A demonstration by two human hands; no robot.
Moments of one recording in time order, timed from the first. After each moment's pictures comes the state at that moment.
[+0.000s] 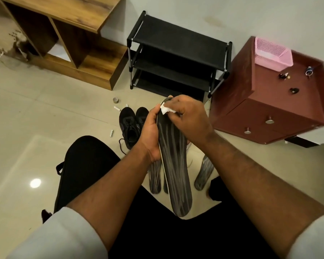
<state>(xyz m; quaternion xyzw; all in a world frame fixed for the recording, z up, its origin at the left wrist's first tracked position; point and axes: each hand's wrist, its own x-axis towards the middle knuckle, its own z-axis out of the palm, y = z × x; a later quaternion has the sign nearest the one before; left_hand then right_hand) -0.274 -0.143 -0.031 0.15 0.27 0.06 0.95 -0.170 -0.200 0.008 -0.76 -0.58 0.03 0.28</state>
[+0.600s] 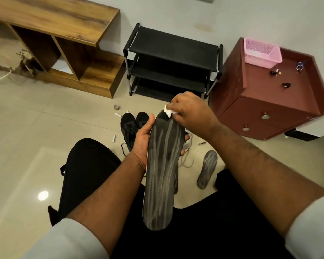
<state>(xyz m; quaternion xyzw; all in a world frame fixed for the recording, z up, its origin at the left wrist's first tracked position) -0.304 -0.163 -0.012 0.17 0.28 0.02 0.95 -0.155 -0.224 0.034 -0.75 -0.65 -0.01 0.12</state>
